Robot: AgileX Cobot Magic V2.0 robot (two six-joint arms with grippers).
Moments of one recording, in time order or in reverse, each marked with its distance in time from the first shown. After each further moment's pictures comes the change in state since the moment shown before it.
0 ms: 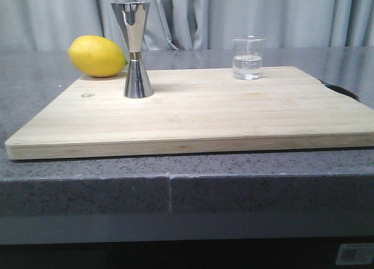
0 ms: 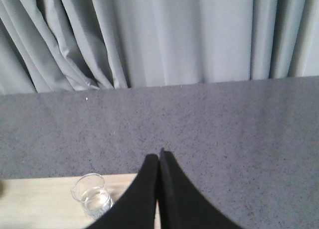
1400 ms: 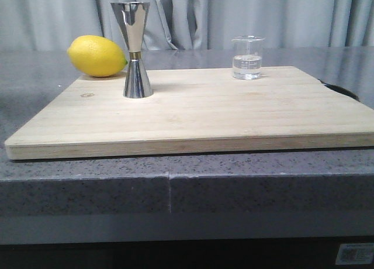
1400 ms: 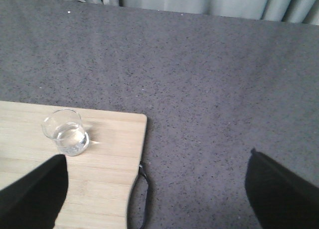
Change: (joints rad) left arm 0.000 0.457 -0.254 -0.295 0.366 0.544; right arm 0.000 0.184 -0.181 -0.069 0.280 -0.100
